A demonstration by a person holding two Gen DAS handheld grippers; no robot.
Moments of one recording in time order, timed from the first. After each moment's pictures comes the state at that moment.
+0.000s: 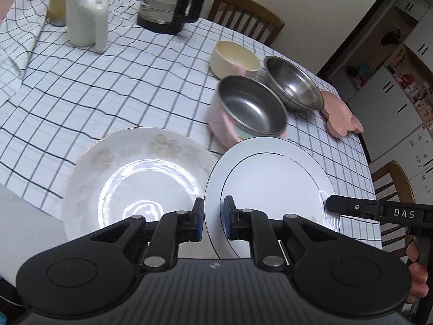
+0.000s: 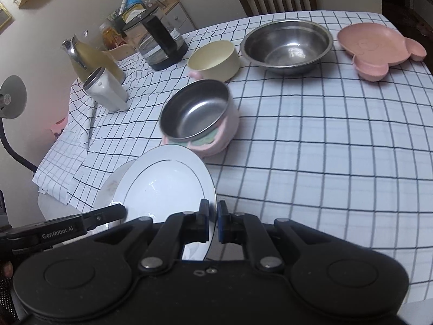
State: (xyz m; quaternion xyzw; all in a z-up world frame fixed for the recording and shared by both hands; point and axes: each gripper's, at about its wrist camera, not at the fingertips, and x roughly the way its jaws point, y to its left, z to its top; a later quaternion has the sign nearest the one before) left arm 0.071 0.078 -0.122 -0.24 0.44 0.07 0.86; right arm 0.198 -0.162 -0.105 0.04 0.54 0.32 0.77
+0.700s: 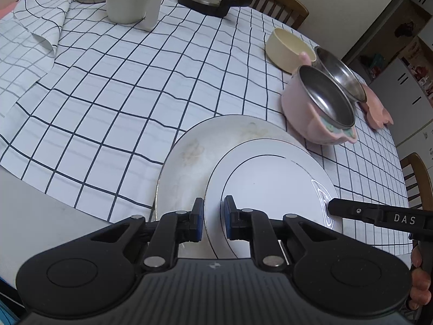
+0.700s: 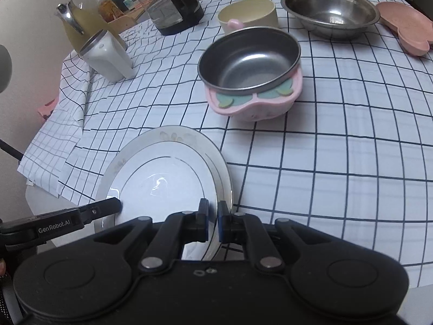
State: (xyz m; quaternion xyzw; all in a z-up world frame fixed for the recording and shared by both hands) left arm 0.054 0.163 -0.170 -0.23 0.48 0.08 0.84; right arm 0.159 -0.066 -0.154 0.02 0.57 0.30 0.77
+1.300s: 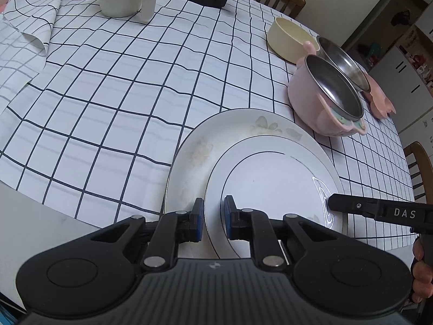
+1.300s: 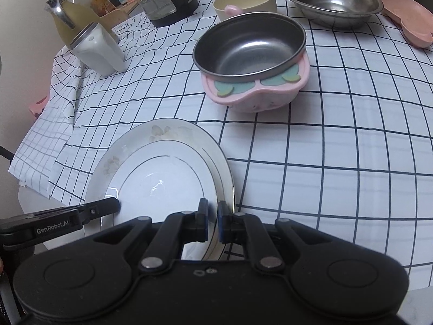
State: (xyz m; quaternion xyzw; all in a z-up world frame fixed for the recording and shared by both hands) left arm 0.062 0.172 -0.182 -0.22 0.49 0.07 0.84; right arm 0.162 -0.056 -0.169 0.02 0.58 0.29 0.76
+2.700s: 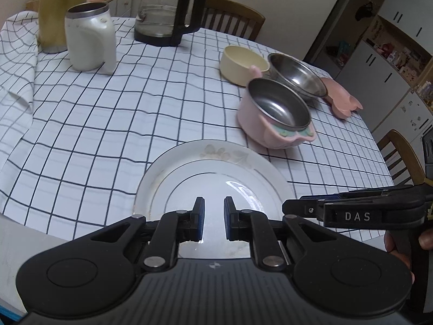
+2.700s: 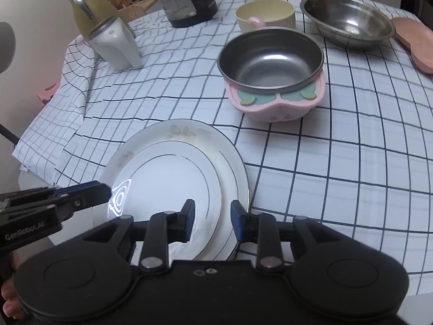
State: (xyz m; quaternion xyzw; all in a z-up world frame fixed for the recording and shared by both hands) left arm 0.049 0.134 -0.128 -0.16 0.44 0.02 0.88; right arm 0.148 -0.048 -0.146 -0.02 0.55 0.31 0.77
